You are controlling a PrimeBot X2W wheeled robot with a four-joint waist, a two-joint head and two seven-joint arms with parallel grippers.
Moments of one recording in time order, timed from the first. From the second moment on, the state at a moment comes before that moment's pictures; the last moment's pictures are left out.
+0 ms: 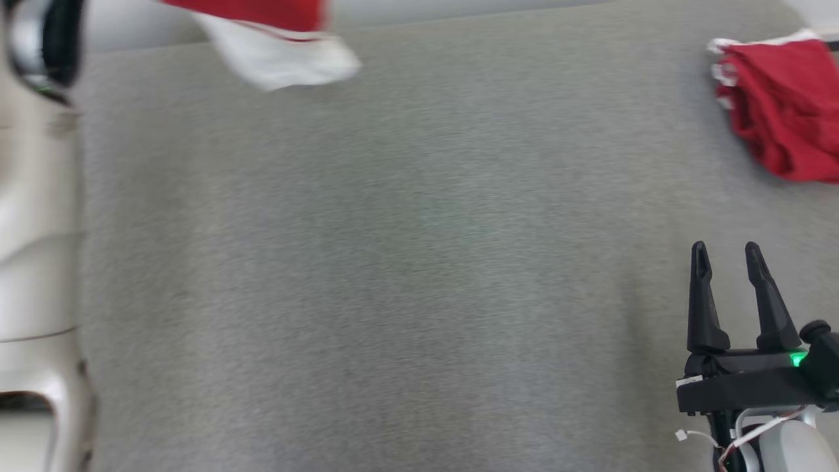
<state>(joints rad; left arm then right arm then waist) -1.28 0.22 -0.12 0.52 -0.24 -0.13 0.10 -0.18 -0.15 -0.04 0.13 0.29 0.13 -0.26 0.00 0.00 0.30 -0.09</state>
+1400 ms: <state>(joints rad) -0.38 0.07 -0.47 0.39 -0.49 0.00 -0.17 -0.12 -0.13 -0.02 0.16 0.30 0.13 -0.26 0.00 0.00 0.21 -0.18</state>
